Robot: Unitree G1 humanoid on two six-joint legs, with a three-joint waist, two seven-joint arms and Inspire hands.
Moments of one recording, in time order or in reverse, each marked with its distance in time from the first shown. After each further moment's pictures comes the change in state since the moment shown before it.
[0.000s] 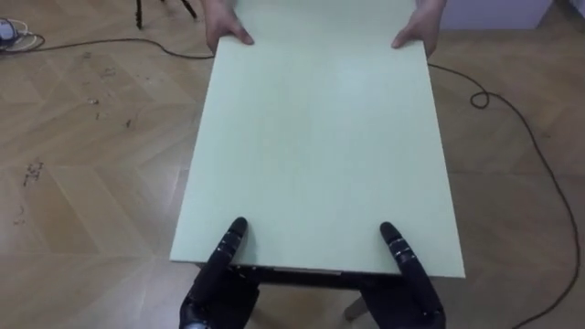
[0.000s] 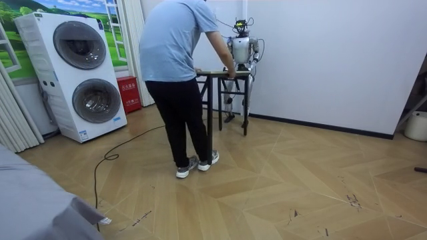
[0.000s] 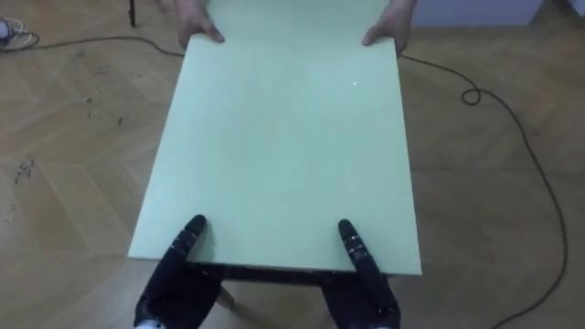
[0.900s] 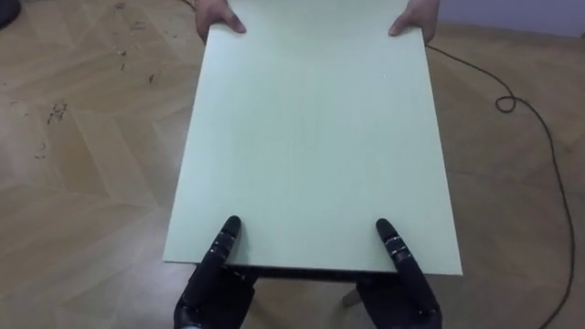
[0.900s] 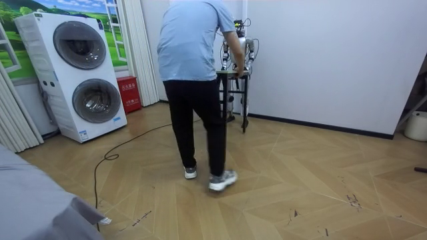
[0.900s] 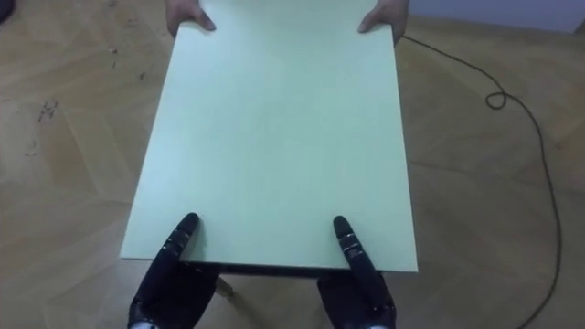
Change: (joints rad) left arm 0.016 0.015 -0.014 0.000 -0.005 -0.041 -0.046; right arm -0.007 -0.016 0.073 0.000 0.010 -0.089 0.015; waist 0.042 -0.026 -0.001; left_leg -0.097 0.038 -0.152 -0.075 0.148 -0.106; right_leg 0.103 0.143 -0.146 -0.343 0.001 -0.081
